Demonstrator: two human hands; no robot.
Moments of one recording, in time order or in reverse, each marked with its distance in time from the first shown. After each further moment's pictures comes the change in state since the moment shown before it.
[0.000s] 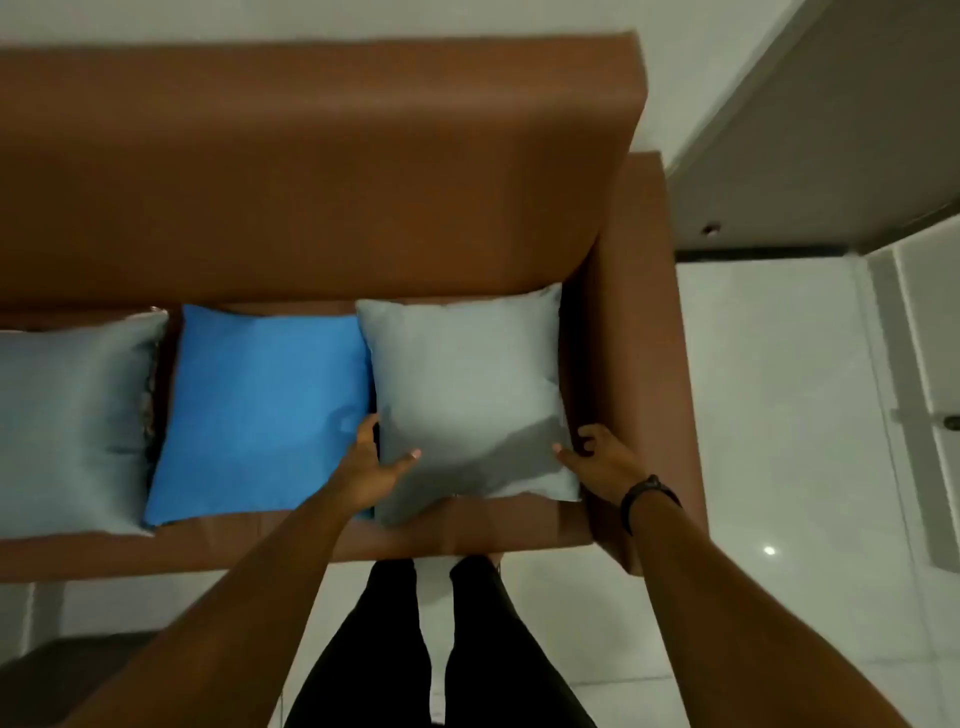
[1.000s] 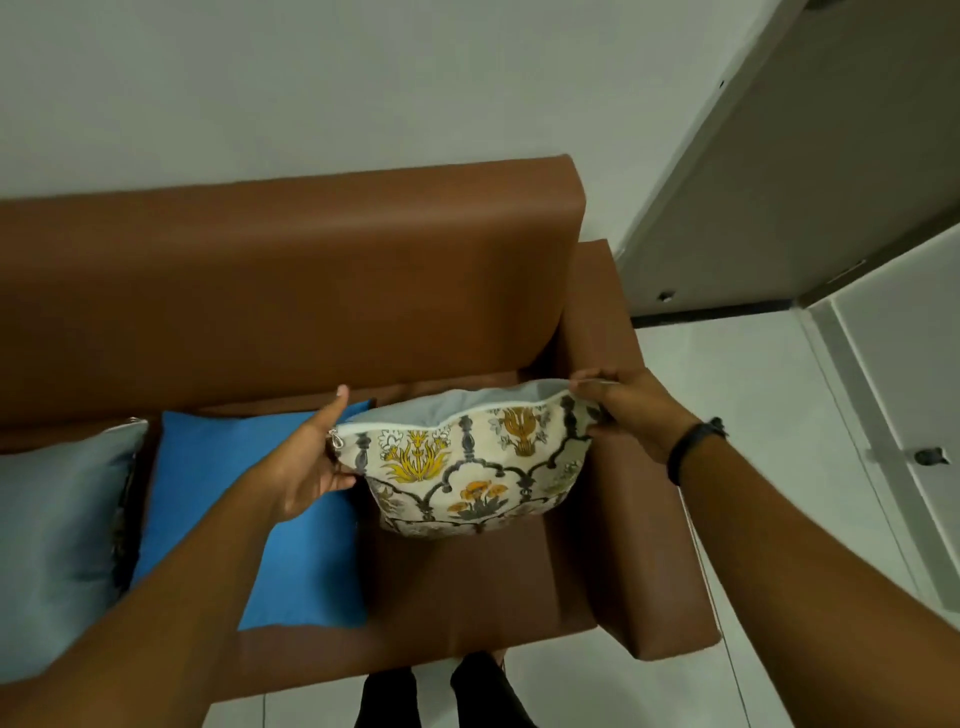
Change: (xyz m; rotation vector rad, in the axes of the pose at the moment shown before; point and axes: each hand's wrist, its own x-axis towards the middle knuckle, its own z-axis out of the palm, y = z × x) left_hand -0.008 0.146 -0.098 -0.435 -0.214 -0.029; right_hand -0.016 -0.116 -0.133 0.510 0.108 -0.182
